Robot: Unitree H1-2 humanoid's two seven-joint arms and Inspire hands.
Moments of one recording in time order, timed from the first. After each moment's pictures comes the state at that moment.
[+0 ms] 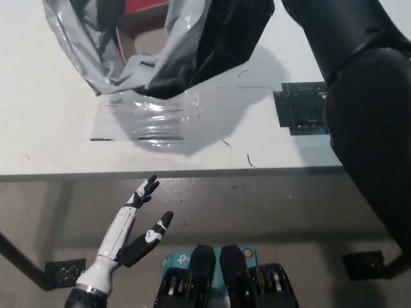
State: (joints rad) left_arm -0.13 0.16 -0.09 0.16 0.23 -0.30 -0.06; right_arm -1.78 -0.01 -0.68 1.40 0.28 0.38 -0.12
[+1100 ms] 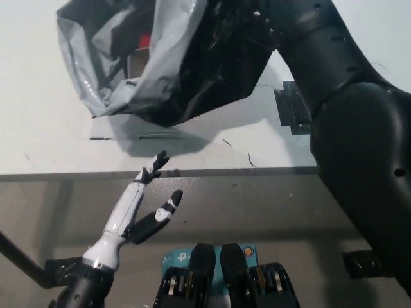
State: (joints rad) left_arm -0.24 0.16 -0.11 0.15 0.23 -0.30 -0.06; right_arm -1.66 0.02 -0.75 1.40 0.48 0.28 -0.17
